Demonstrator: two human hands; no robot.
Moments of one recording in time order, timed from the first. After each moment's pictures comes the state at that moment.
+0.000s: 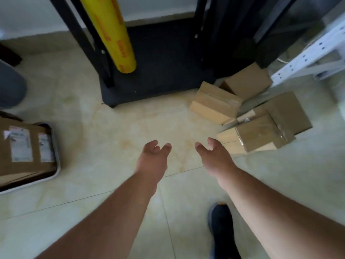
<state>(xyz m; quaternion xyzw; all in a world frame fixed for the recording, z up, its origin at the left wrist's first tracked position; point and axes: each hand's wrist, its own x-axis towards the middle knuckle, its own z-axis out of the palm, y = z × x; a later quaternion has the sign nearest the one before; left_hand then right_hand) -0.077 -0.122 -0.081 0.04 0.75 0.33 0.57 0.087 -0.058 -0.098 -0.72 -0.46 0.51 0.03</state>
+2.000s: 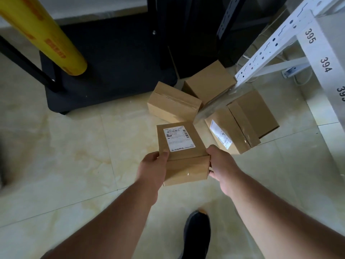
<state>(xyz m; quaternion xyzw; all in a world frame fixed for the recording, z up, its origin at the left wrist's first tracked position) 0.079 -0.052 -0.133 0.02 0.77 0.27 0.58 0.252 0.015 -0.125 -0.76 -0.27 0.59 0.05</state>
